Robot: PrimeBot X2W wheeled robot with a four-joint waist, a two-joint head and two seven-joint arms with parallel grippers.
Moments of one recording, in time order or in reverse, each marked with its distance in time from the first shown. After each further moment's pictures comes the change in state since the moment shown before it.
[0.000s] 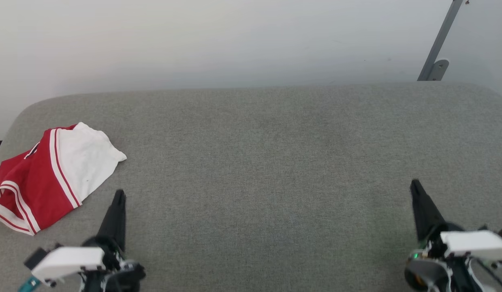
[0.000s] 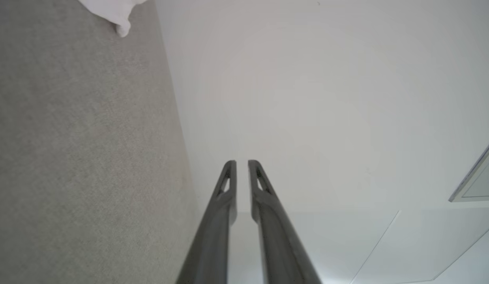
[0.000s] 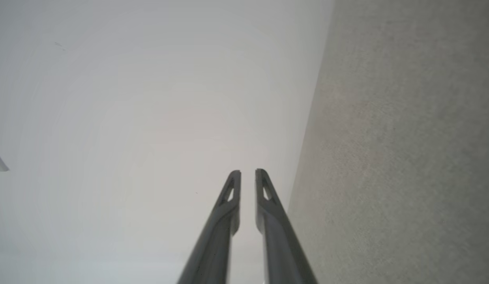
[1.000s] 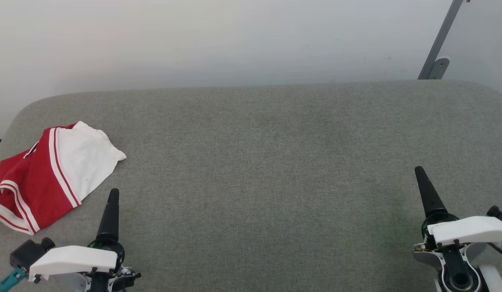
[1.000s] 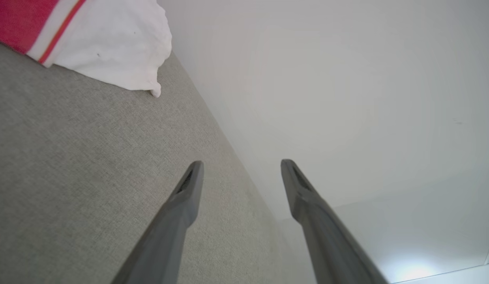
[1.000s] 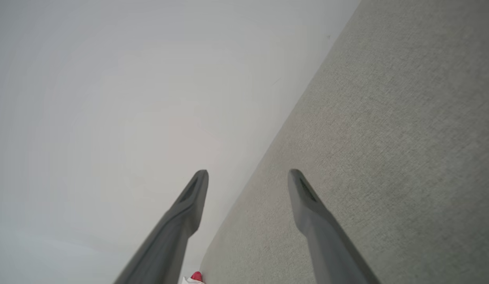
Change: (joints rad) left arm 0.009 0.049 -0.029 0.012 0.359 0.000 -0.112; right arm -0.059 -0.082 0.071 0.074 -0.286 0.000 -0.111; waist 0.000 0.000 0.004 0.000
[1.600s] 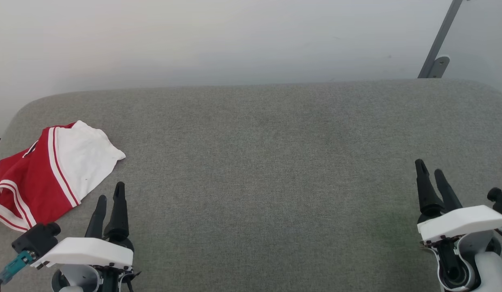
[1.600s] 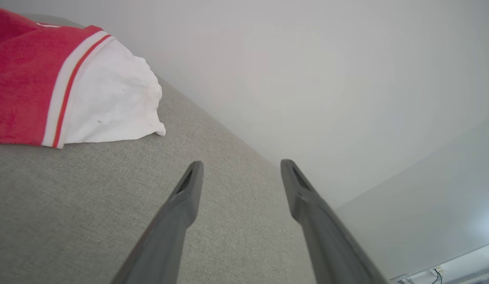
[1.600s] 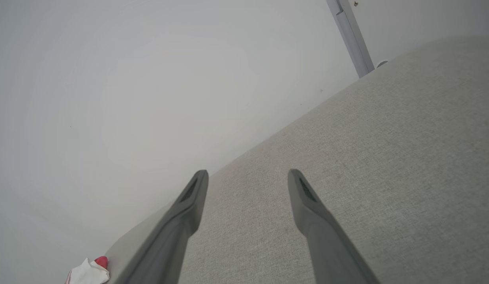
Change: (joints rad) left arm -0.012 0.003 -0.014 -0.031 0.420 0.022 -0.069; right arm -0.035 -0.016 -0.017 0.007 -0.501 0.000 -0.069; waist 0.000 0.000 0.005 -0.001
